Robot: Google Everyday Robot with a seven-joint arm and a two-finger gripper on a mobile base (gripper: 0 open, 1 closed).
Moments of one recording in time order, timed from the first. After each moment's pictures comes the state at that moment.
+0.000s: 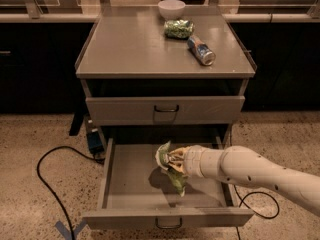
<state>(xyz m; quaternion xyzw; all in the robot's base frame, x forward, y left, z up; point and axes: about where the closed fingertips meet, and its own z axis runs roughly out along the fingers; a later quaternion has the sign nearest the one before) 0.538 -0.051 0.603 -0.64 0.62 0.04 0.45</state>
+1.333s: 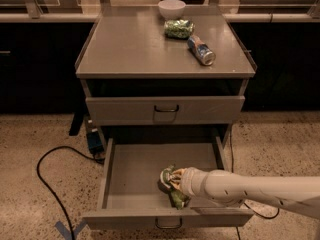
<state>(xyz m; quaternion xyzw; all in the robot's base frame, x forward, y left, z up) 0.547 -0.067 0.447 -0.61 0.69 0.03 0.39</state>
